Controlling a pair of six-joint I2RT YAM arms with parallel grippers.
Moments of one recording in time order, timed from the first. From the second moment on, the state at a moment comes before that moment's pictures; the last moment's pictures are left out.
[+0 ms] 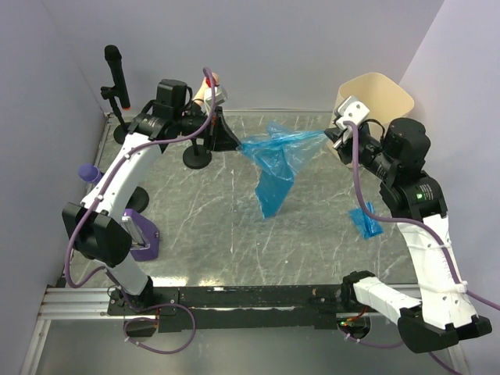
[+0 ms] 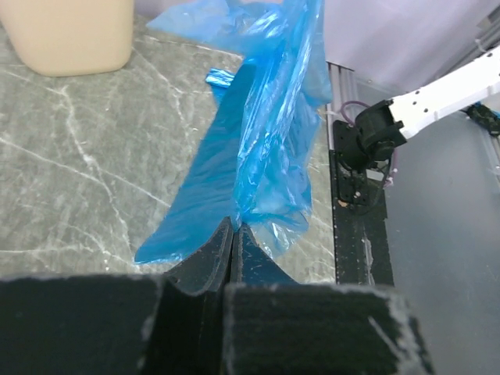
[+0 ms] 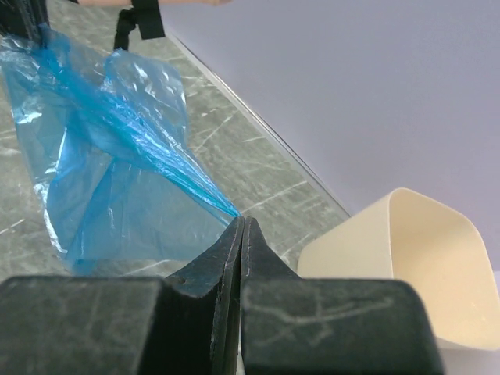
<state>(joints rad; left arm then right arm) -0.36 1.65 1.74 -0.60 1.16 0.19 0.25 1.01 1.46 -0.60 -0.37 -0.50</state>
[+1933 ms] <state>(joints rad) -0.42 1.61 1.83 -0.78 1.08 0.57 0.34 1.55 1.68 -0.53 -0.74 -0.15</state>
